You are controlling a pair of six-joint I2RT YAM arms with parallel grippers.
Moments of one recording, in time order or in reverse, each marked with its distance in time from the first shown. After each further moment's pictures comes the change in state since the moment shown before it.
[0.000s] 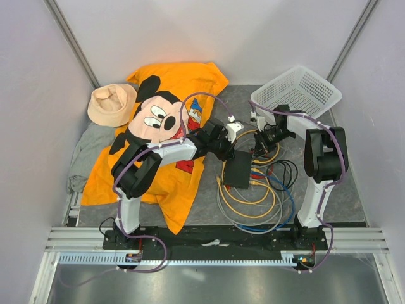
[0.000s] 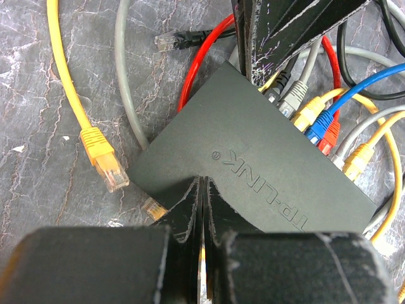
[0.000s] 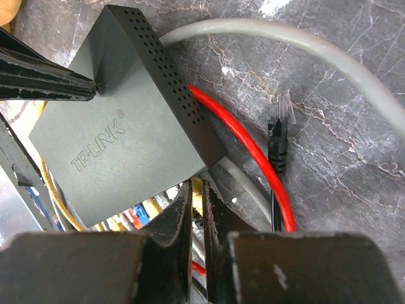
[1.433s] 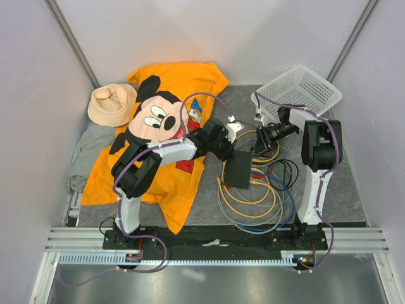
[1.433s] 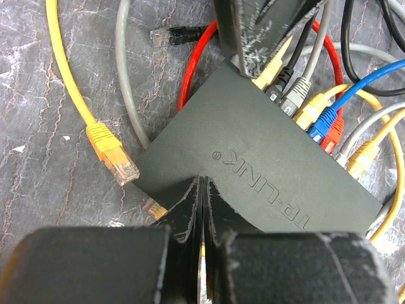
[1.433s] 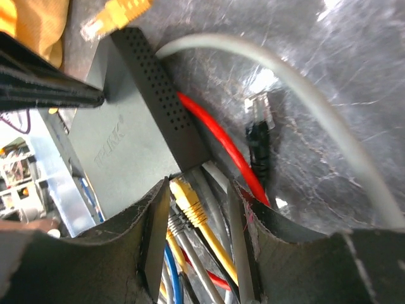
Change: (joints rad) left arm 0.000 0.000 0.001 -0.003 0.004 0.008; right arm -0.076 0.185 0.199 -0.200 -0.142 -0.033
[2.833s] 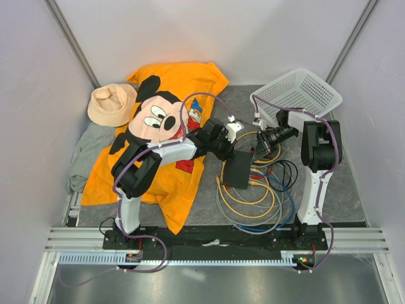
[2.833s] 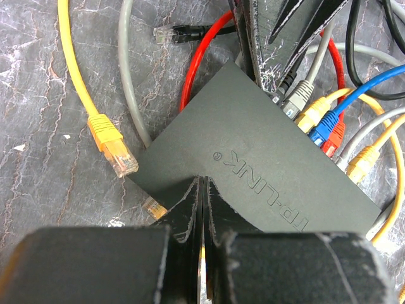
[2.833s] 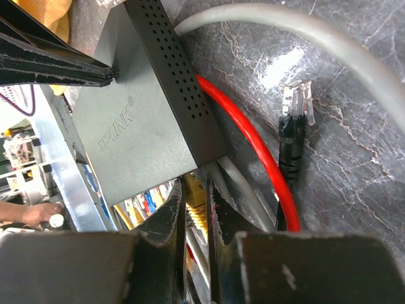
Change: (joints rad) left arm 0.000 0.001 0.004 -0.009 0.001 0.002; right arm 0.016 -0.002 -0.049 -0.036 -0.025 -0.072
